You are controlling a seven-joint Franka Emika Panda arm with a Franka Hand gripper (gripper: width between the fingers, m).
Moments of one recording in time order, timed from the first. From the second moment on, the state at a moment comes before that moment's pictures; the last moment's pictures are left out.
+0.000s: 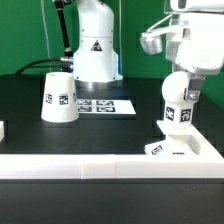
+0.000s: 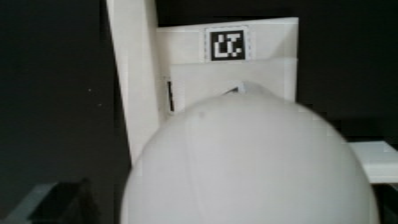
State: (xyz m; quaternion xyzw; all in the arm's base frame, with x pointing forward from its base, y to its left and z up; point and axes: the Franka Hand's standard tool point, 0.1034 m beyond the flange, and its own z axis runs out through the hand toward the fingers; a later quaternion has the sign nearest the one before) arm 0.617 0.105 0.115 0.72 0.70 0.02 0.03
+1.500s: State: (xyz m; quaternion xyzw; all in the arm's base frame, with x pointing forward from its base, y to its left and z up) arm 0.618 0.099 0.114 0.93 0.36 0.04 0.01
